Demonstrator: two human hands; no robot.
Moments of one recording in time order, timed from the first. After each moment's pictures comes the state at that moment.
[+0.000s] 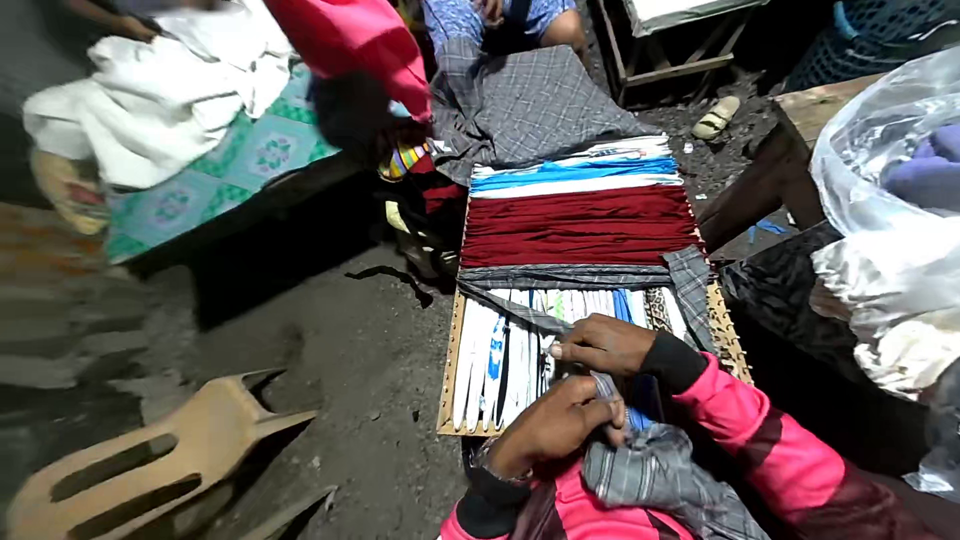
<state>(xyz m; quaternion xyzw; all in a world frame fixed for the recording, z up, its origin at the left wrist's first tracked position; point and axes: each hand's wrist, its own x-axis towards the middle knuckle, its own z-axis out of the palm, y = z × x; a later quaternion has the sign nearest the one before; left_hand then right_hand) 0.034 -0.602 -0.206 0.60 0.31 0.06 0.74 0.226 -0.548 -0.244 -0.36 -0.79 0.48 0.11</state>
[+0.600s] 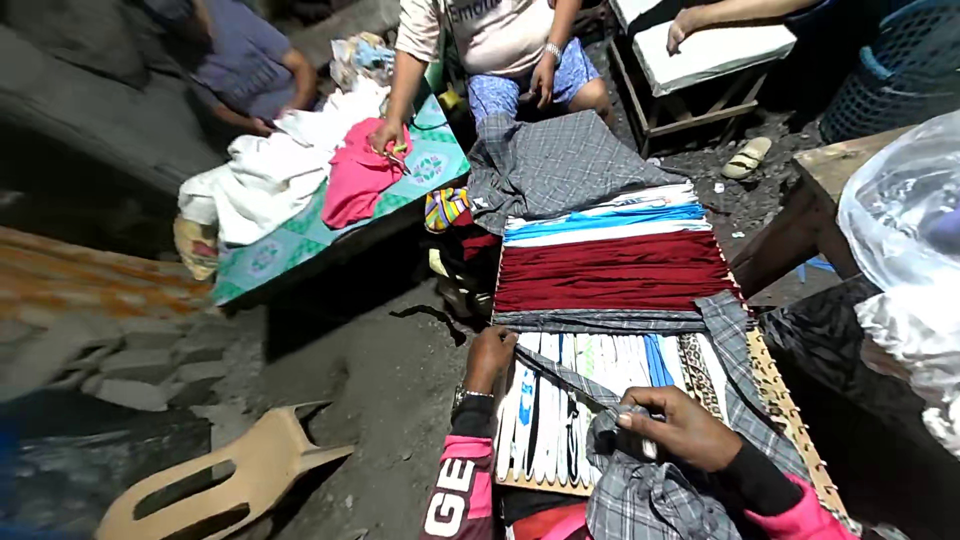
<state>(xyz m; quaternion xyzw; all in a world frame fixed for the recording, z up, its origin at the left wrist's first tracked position) -0.050 -0.440 -0.249 0.65 0.70 -0.01 0.29 0.244 -0.614 -0.263 -0.43 -0.59 0.58 0.36</state>
